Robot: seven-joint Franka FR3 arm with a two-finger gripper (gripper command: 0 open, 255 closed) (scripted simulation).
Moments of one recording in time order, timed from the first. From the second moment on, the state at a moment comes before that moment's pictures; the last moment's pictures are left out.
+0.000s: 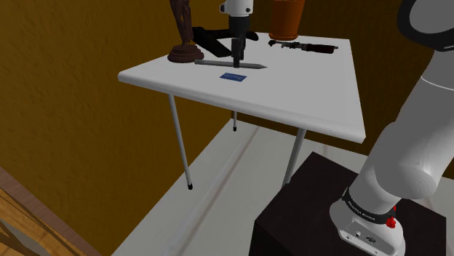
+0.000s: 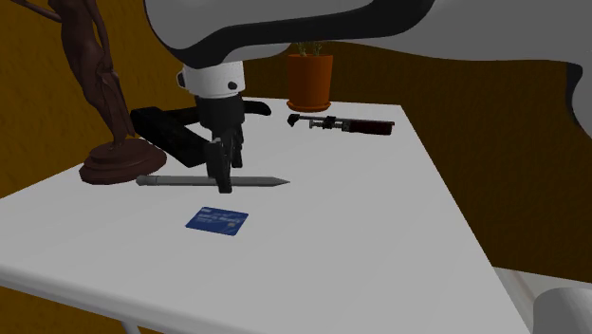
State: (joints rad) arm 0.11 0.03 -0.10 -1.59 -0.02 1.62 -0.52
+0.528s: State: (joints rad) arm 0.11 0.02 -0.10 -1.61 -0.02 1.64 -0.52
